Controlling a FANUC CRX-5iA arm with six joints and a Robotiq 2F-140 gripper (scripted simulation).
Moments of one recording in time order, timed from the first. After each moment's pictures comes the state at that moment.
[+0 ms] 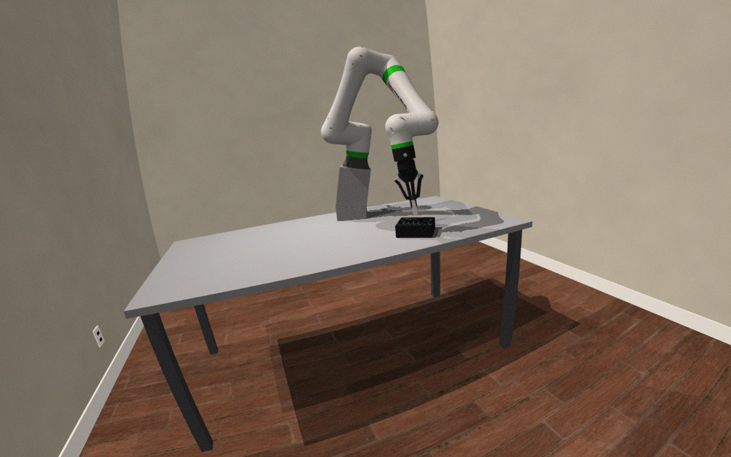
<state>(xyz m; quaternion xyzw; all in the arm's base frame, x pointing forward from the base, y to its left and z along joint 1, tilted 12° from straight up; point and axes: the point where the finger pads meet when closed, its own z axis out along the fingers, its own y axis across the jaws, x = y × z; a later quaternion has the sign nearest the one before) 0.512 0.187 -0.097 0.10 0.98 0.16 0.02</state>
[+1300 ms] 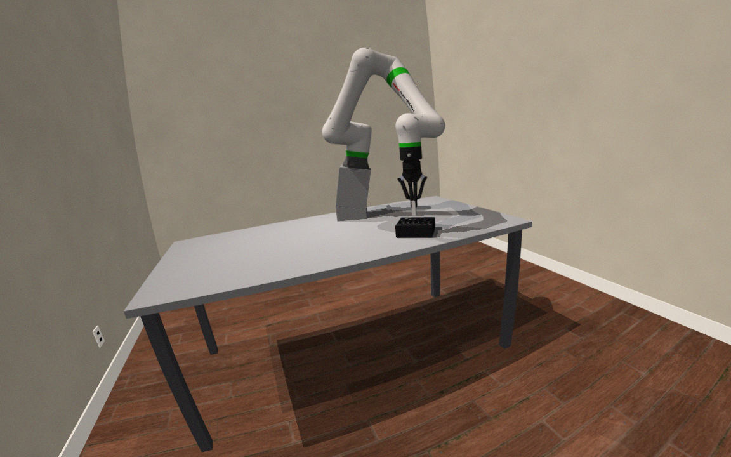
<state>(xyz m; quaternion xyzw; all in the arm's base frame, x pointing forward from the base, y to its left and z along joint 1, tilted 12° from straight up) 0.512 0.188 -0.100 0.24 0.97 0.10 0.00</state>
